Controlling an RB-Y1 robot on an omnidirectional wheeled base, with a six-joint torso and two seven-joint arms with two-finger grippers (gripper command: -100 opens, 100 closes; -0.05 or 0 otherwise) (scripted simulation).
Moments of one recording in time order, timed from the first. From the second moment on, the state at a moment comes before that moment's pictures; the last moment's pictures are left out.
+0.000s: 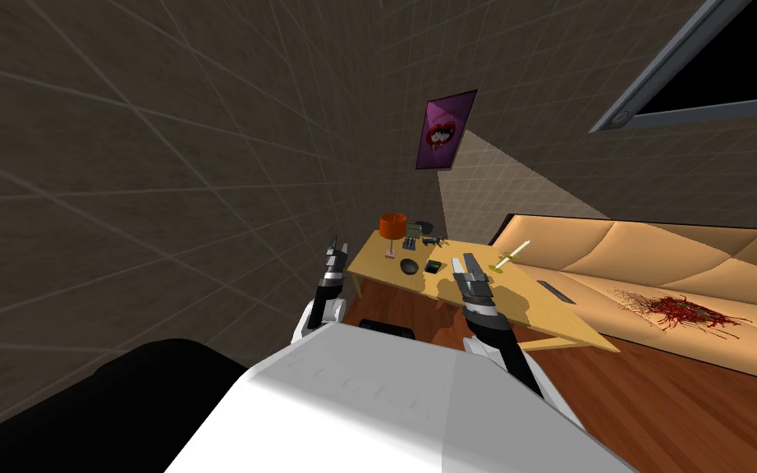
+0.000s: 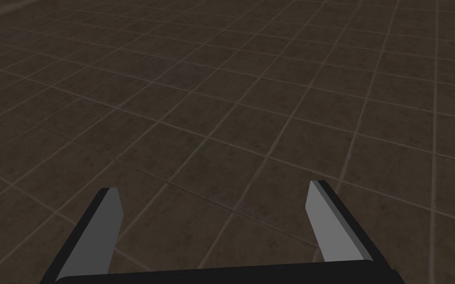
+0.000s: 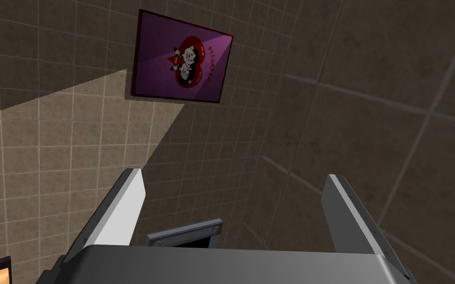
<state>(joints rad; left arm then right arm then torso) 0.48 -0.04 -0.06 -2.21 -0.09 -0.39 0.11 0.55 -0.24 0.04 -2.21 0.01 -0.50 0.06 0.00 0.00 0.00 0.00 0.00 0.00</state>
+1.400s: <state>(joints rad) 0.48 -0.04 -0.06 -2.21 -0.09 -0.39 0.11 0.57 -0.30 0.03 -2.16 0.03 -0.49 0.02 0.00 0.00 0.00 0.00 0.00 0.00</state>
